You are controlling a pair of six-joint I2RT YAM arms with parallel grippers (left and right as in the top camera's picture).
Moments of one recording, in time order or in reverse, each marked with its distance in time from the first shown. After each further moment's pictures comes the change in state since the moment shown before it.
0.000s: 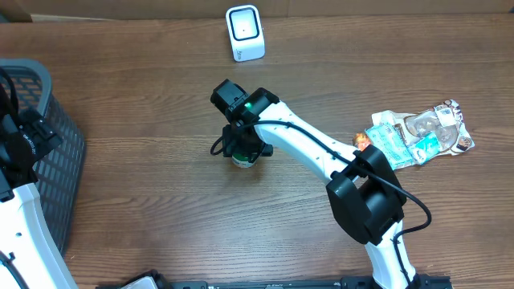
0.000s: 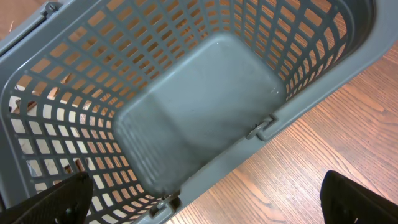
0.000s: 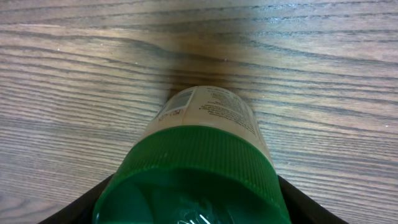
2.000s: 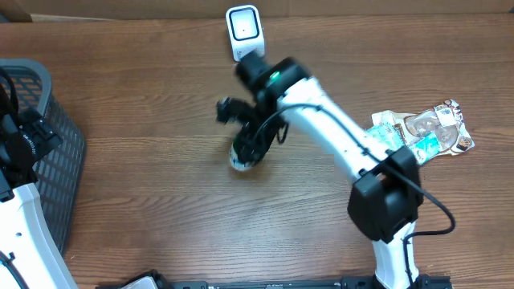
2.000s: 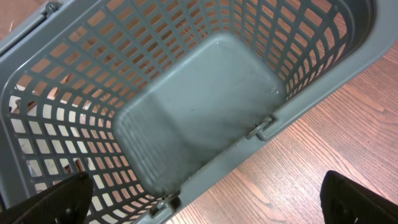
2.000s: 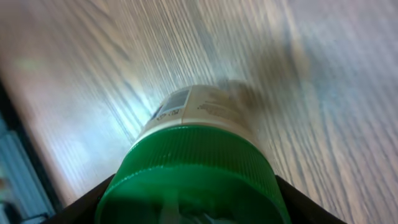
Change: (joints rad) left arm 0.000 0.000 0.000 0.000 0.000 0.000; right arm -0.084 -0.055 0.124 -0.236 -0.260 -1.173
